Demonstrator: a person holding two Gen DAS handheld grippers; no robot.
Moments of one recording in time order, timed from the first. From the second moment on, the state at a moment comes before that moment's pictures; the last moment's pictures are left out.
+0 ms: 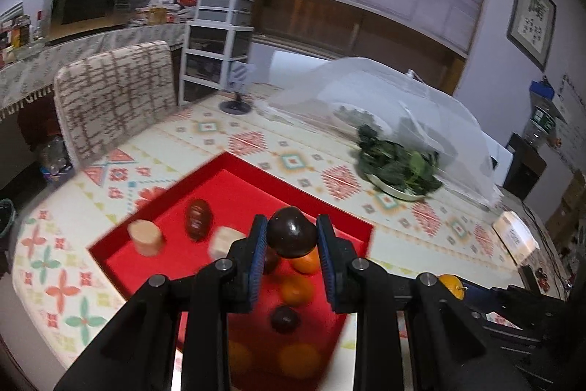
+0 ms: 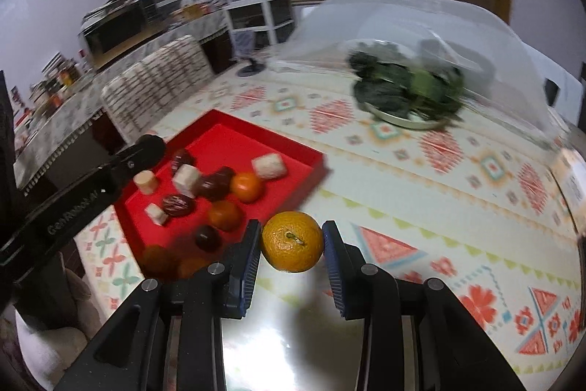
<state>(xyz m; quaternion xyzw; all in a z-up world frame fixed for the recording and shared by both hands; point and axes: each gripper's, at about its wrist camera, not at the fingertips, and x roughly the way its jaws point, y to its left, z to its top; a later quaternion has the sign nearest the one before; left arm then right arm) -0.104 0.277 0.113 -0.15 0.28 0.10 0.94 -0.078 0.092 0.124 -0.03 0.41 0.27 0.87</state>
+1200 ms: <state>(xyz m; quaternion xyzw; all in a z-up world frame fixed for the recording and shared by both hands) -0.039 0.374 0.077 -0.16 0.34 0.16 0.91 0.020 0.222 0.067 -0.02 0.47 0.34 0.82</state>
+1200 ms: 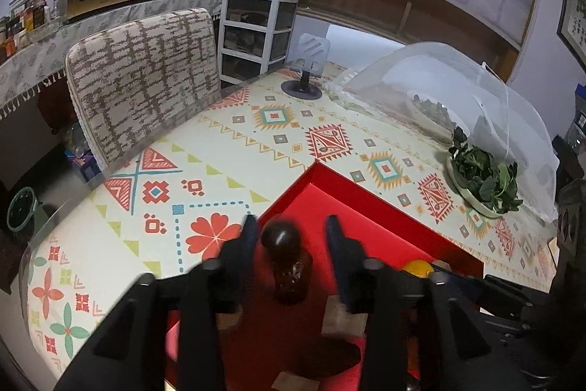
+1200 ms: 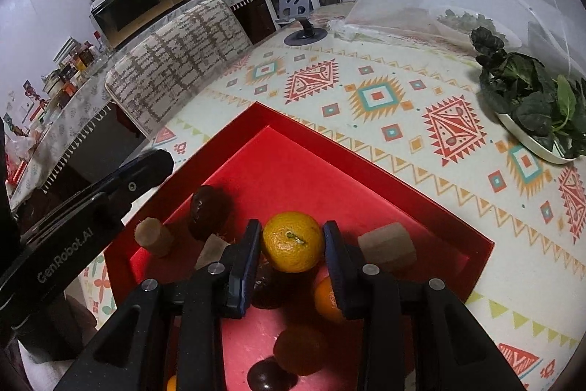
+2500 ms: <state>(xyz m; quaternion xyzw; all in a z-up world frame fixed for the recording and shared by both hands) -0.123 0.265 0.125 -0.11 0.30 0.16 0.94 -0.081 0.099 0.112 -0.01 0.39 0.30 0.87</state>
